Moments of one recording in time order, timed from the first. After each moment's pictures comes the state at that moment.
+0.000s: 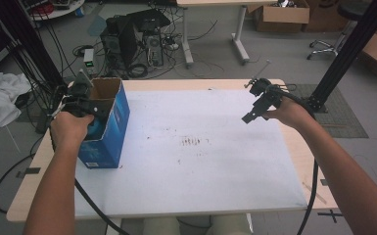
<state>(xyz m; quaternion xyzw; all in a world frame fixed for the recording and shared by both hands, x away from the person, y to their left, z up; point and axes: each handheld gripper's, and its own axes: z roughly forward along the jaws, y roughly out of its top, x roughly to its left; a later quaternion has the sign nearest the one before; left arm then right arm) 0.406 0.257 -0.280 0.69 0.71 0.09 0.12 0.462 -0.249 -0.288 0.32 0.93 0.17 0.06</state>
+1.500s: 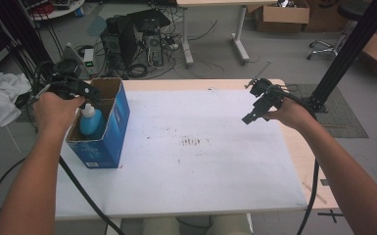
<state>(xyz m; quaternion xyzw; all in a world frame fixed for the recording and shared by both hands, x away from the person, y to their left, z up) 0.393 0.246 -0.203 0.71 0.68 0.14 0.15 0.455 -0.248 -0.283 0.31 0.93 0.17 0.06</state>
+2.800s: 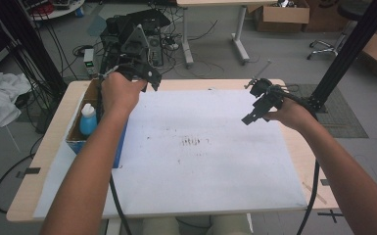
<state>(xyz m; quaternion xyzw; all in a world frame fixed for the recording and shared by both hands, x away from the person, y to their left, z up) 0.429 0.107 -0.185 0.75 0.62 0.13 0.18 0.448 -0.245 -0.277 0.31 0.93 0.18 0.06</state>
